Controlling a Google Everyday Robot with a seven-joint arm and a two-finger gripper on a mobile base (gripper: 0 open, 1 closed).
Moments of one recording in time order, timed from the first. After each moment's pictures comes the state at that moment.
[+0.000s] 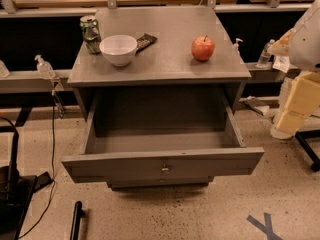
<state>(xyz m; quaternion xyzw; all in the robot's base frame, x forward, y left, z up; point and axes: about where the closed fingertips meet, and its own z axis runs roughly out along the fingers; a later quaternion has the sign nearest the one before) 0.438 -0.216 0.978 -0.60 0.78 -0.04 0.16</state>
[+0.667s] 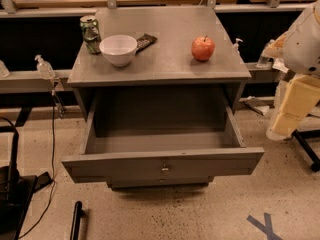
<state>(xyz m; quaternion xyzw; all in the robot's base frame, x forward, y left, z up) 0.440 -0.210 0.972 -0.61 0.77 -0.03 0.16</state>
